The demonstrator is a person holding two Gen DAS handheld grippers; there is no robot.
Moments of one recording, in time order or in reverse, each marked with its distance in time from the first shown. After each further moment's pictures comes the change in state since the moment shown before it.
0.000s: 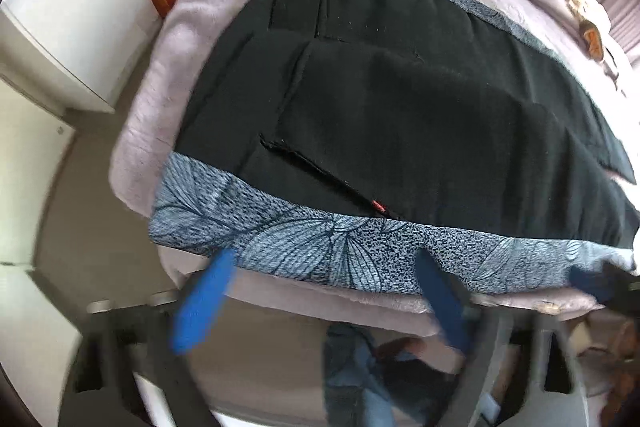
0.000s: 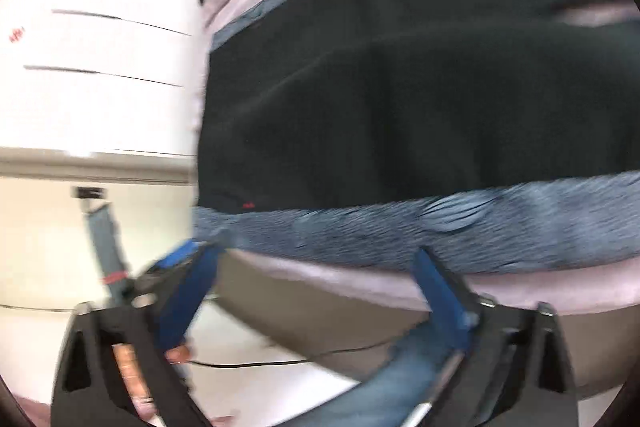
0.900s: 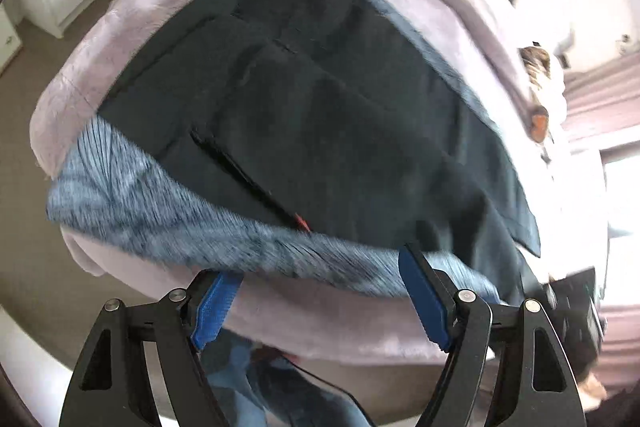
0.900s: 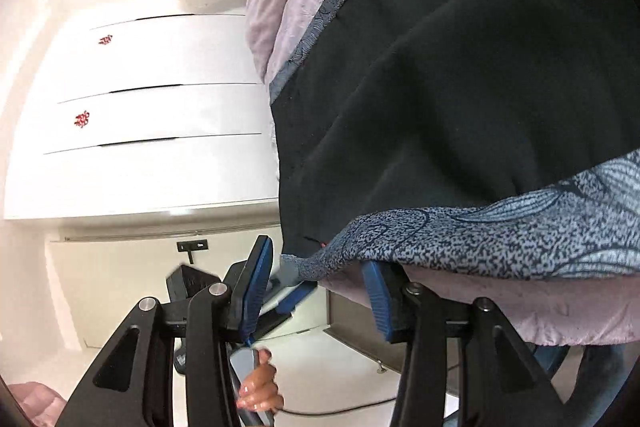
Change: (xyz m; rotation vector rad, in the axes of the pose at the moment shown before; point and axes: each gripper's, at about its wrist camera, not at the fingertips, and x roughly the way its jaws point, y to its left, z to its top) left arm 0.001 0.013 0.017 -0.278 0.001 -0.335; right arm 0.031 -0.024 0.007 0.166 -0.104 0.363
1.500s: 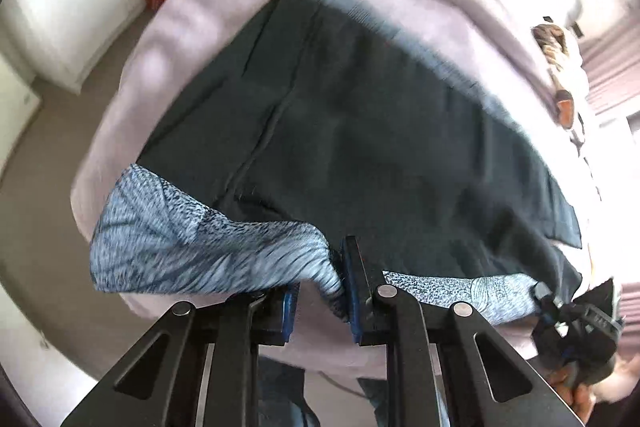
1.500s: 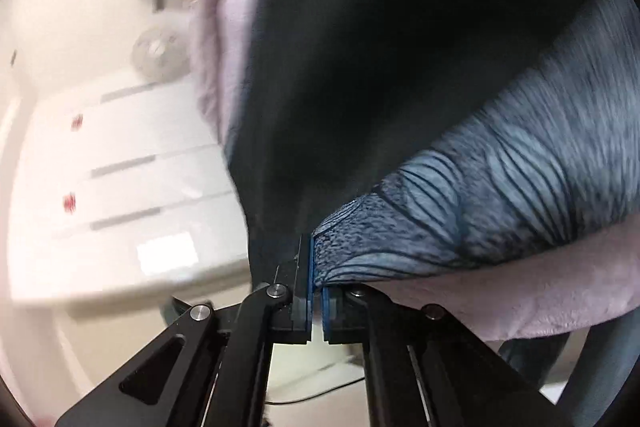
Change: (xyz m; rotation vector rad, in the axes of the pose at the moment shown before) left arm -0.028 -0.027 0.027 0.167 -0.064 0.139; right arm -0.083 -0.042 0.003 0.177 -0.162 -0.039
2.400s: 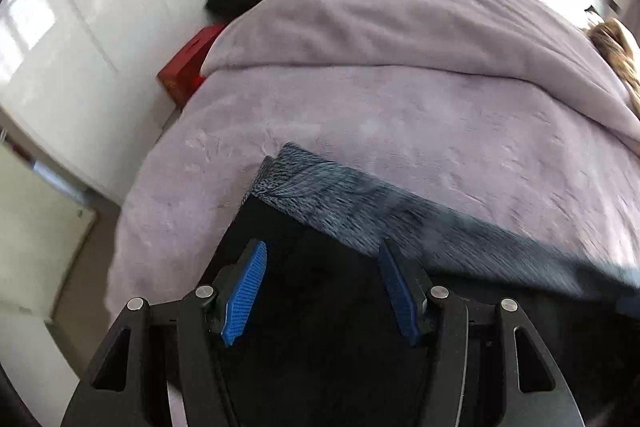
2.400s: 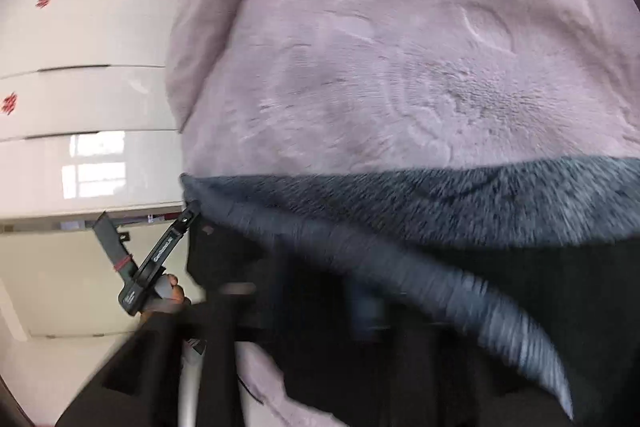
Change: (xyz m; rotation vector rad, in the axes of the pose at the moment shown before) left arm 0.109 -0.068 0.200 0.176 -0.208 0.344; right arm 0.116 0.106 0.240 -0.349 0.297 -0.241
